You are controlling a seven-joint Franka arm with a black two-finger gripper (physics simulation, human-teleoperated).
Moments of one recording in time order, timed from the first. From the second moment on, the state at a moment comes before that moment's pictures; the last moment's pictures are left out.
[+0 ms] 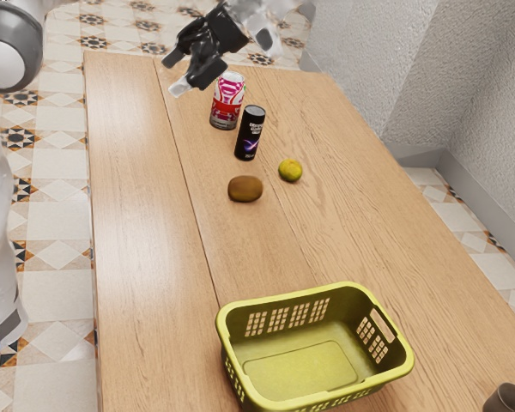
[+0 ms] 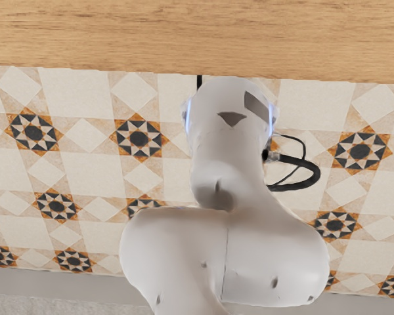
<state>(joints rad) -0.06 -0.06 0.04 -1.41 0.10 0.68 0.00</state>
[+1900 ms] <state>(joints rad) 0.62 -0.10 -0.36 -1.99 -0.08 1.85 0.56</state>
